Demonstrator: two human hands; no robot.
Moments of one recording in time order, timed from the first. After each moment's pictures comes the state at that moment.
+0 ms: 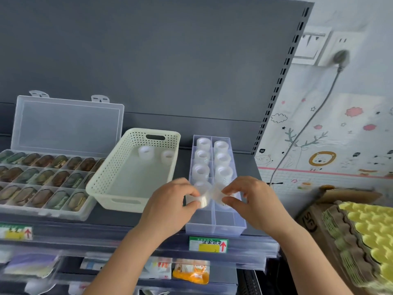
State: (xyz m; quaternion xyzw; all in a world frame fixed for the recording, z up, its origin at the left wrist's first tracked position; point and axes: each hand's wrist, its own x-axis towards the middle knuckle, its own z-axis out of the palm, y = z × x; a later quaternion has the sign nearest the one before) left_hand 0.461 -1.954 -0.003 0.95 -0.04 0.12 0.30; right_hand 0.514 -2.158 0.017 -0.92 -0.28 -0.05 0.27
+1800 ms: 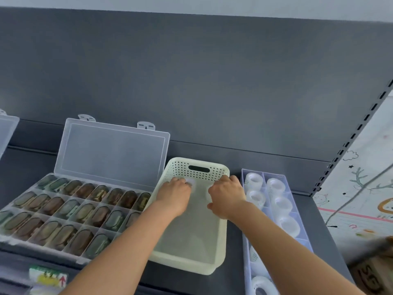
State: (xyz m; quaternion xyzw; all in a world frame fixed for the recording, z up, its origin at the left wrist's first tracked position) left_hand 0.592 -1.796 -0.024 1.00 0.03 -0.06 -0.05; right_hand 0.639 -1.943 -0.012 -0.93 -0.36 -0.01 -0.13
